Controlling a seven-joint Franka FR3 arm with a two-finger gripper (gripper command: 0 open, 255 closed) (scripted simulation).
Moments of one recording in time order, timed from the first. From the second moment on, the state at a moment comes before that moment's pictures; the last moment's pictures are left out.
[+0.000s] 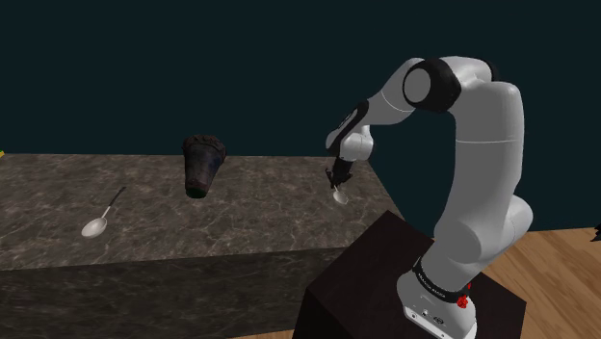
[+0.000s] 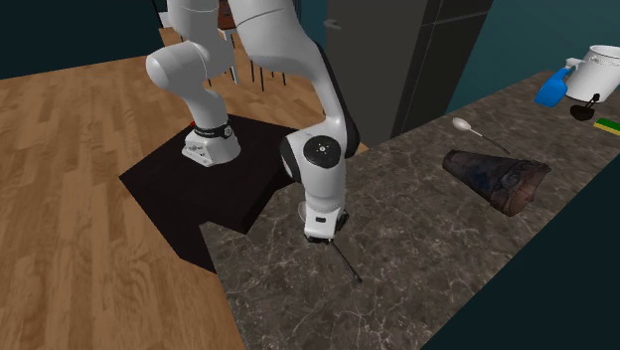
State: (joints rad) arm -0.29 0.51 -0.10 -2.22 0.40 2.70 -0.12
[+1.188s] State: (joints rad) arm -0.24 0.29 -0.17 -2.25 0.29 2.52 -0.02
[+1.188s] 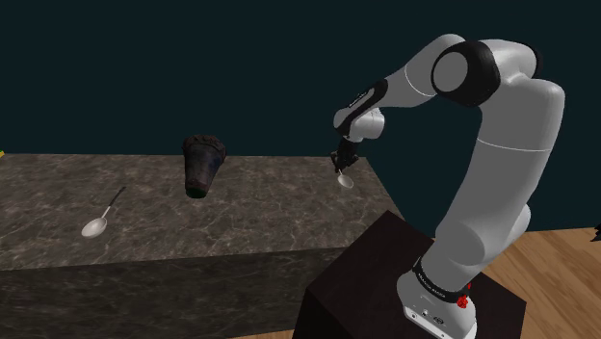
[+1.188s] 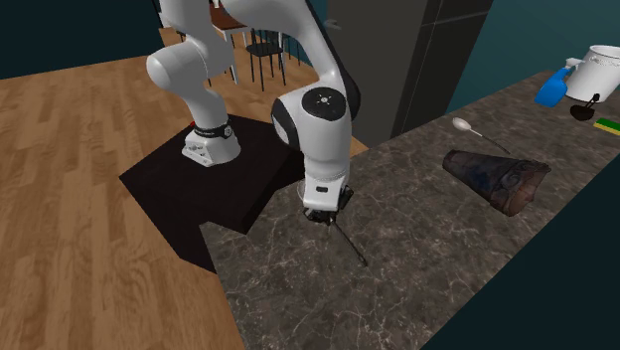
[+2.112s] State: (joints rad) arm -0.22 0.14 -0.20 -2.23 0.21 2.35 0.05
